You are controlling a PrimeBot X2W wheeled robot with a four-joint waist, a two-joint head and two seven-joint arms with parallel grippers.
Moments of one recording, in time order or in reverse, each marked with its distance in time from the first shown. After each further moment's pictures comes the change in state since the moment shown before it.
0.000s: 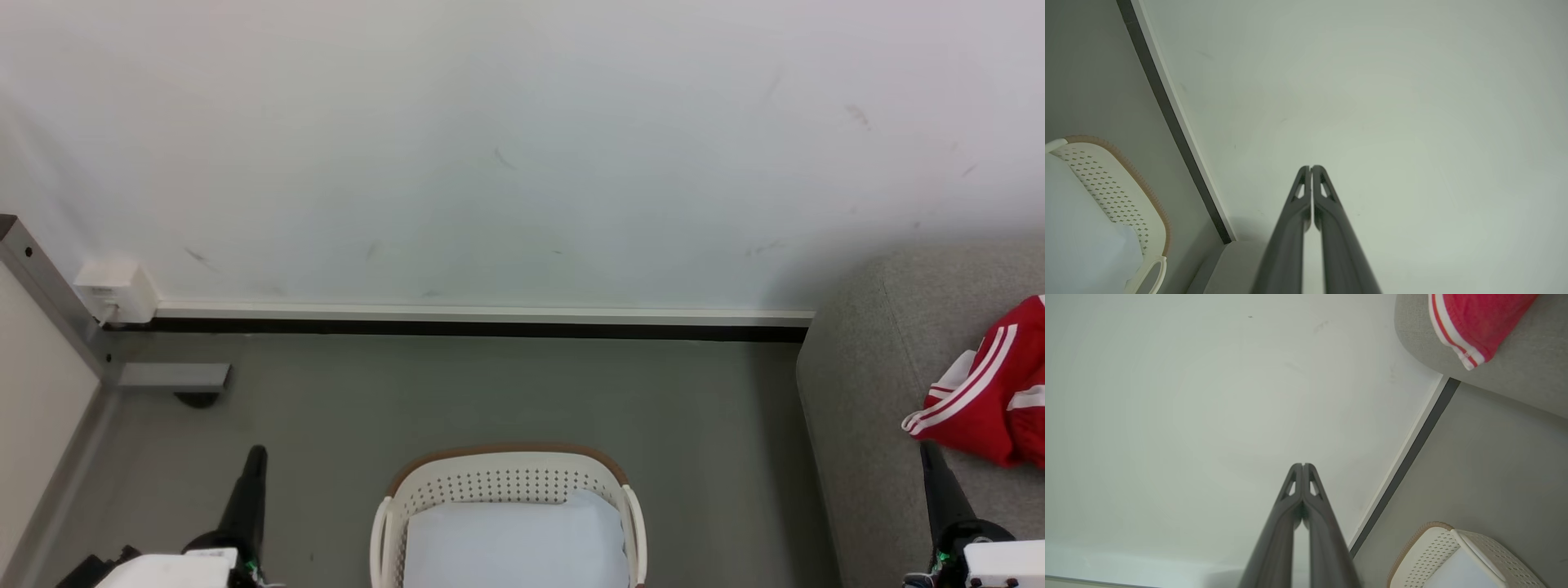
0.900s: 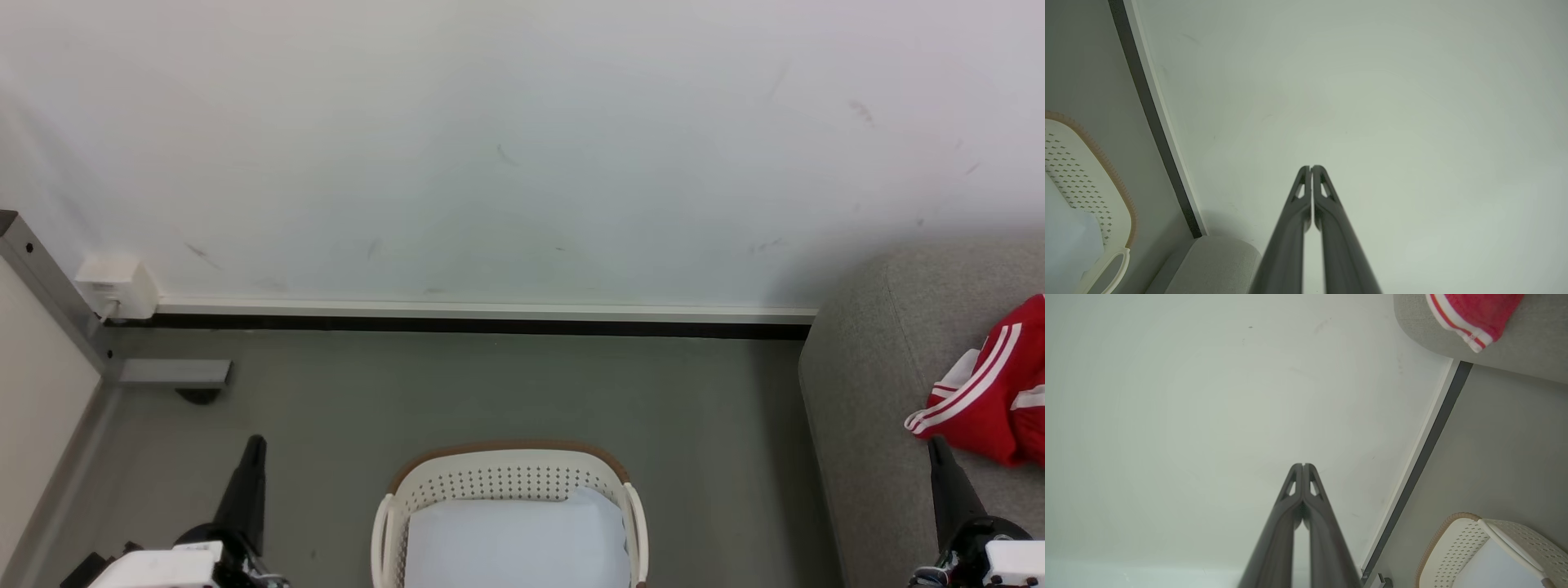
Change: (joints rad) left arm -0.011 0.002 0.005 -0.009 -0.137 -0.005 0.036; right arm -0.002 0.006 -0.029 -0.012 0.128 0.000 0.038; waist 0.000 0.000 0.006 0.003
